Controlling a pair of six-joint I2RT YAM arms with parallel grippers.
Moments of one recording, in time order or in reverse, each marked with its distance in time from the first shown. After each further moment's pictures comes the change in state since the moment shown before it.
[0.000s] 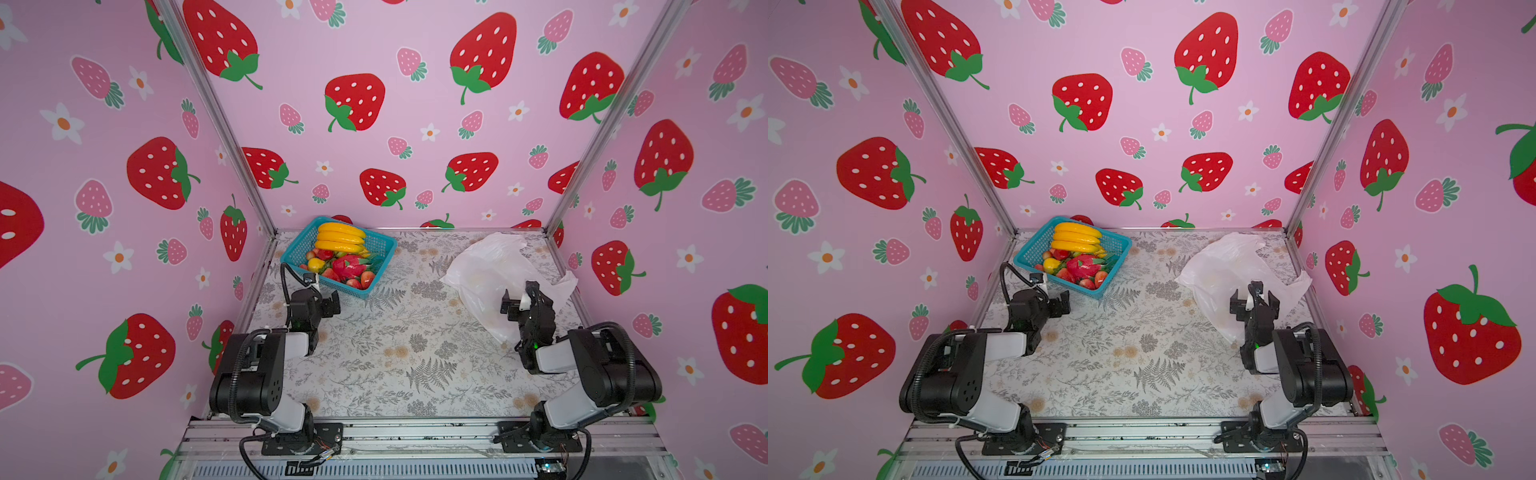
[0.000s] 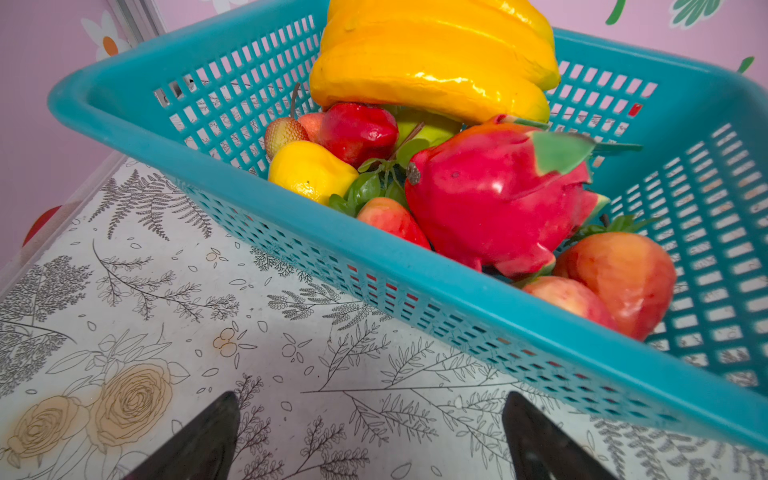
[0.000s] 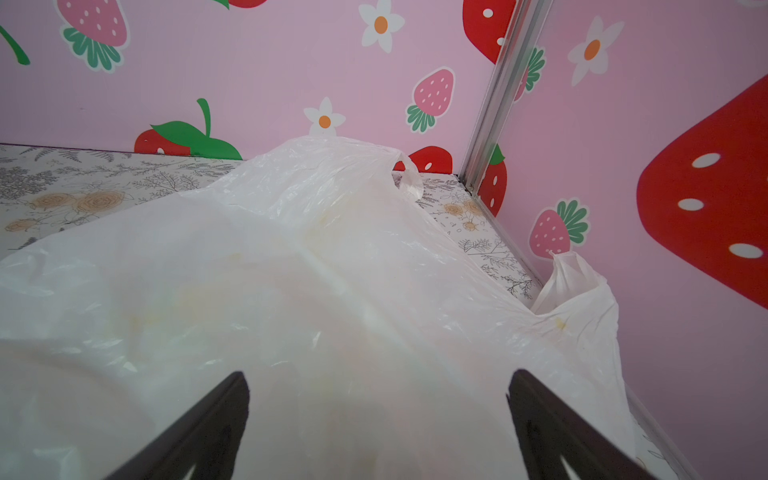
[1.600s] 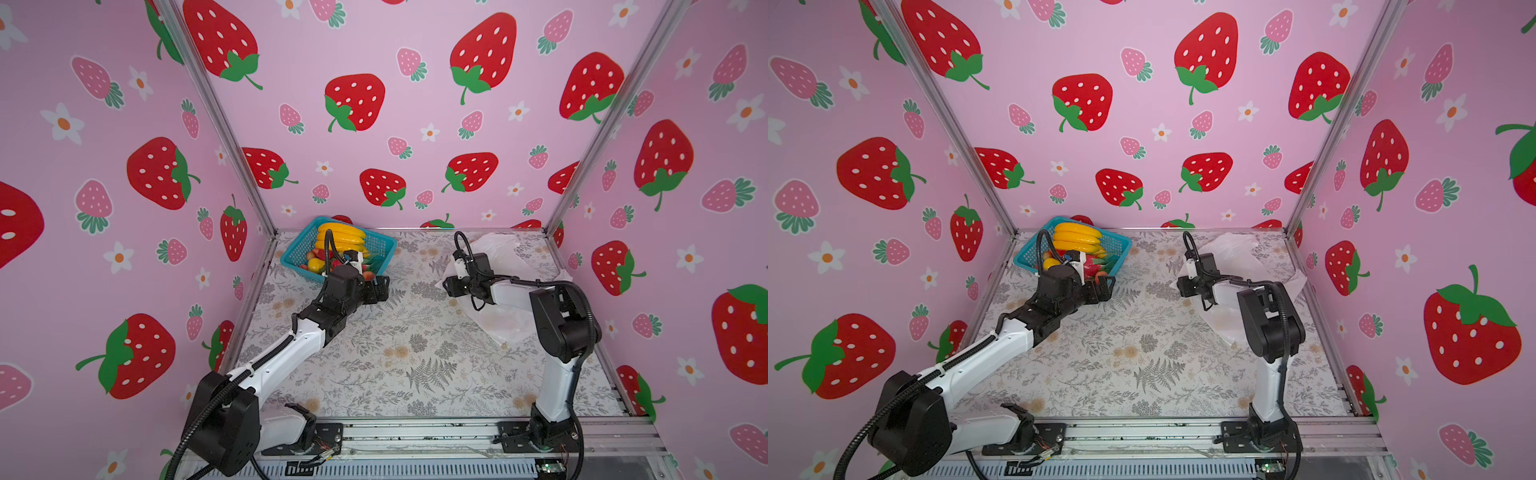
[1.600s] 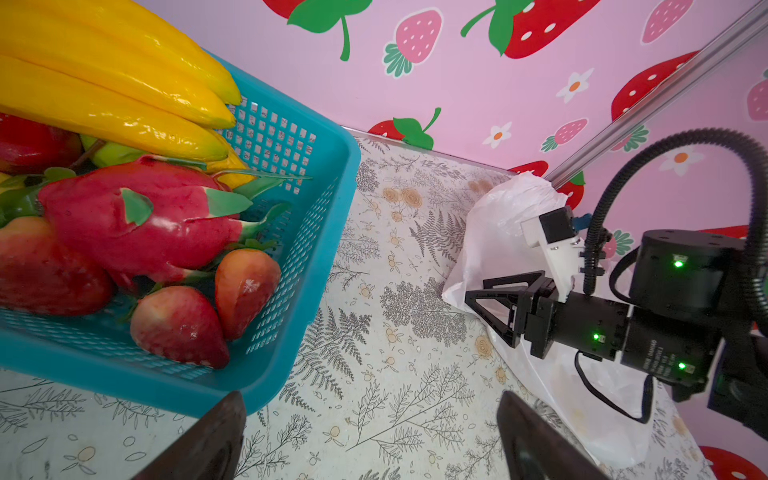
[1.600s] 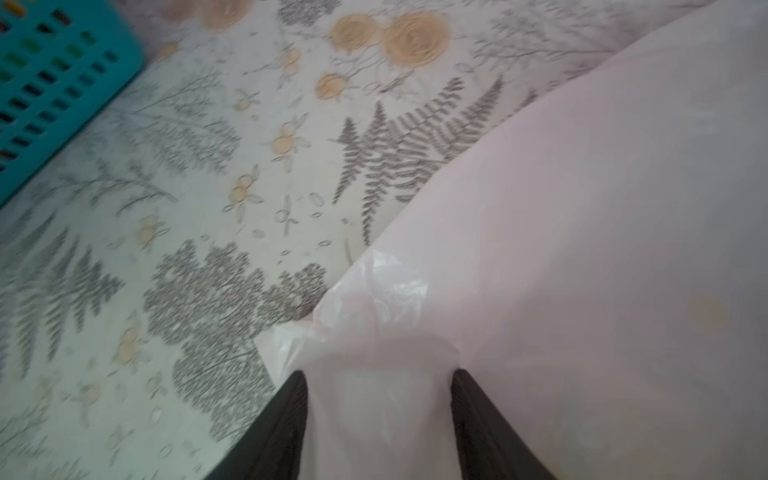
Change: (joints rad) left arm -0.463 -0.272 0.377 -0.685 0.006 -0.422; right arm 0.292 0.374 0.872 -1.134 -0.469 0.160
